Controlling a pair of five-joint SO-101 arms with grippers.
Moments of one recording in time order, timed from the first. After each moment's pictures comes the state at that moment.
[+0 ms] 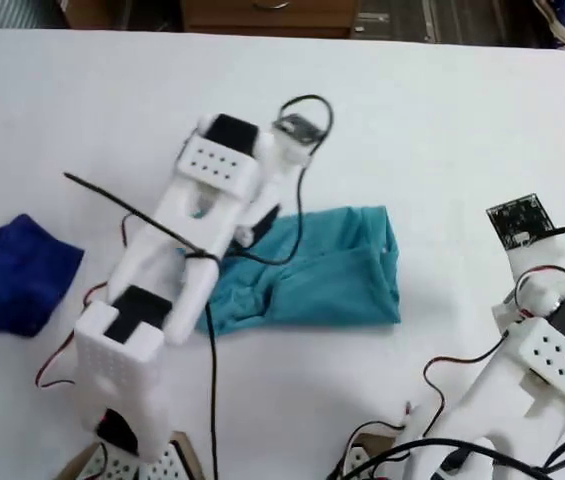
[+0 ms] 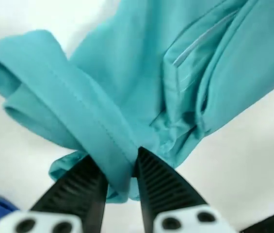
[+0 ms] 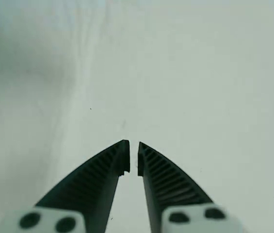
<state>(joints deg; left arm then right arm) 18.8 22.2 -24.0 101.2 -12.4 38.0 -41.0 47.0 65.5 59.1</state>
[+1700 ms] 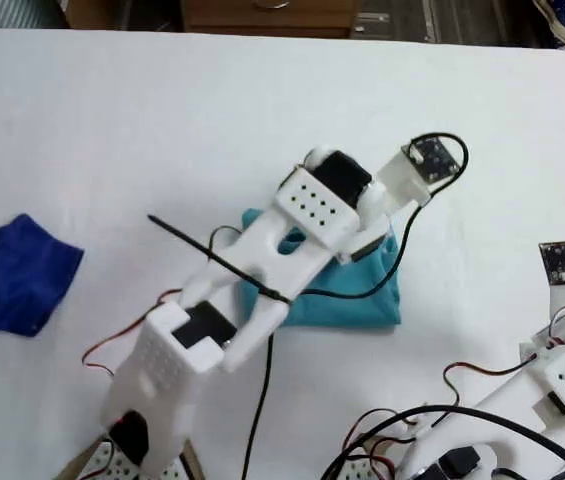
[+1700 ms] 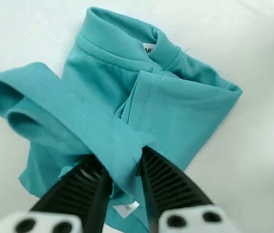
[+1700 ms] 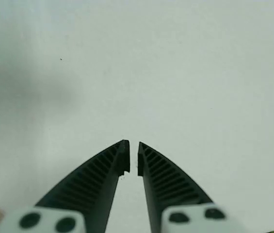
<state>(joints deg) 37.1 32.5 -42.1 94.5 -12.2 52.7 -41.2 52.0 65.5 59.1</state>
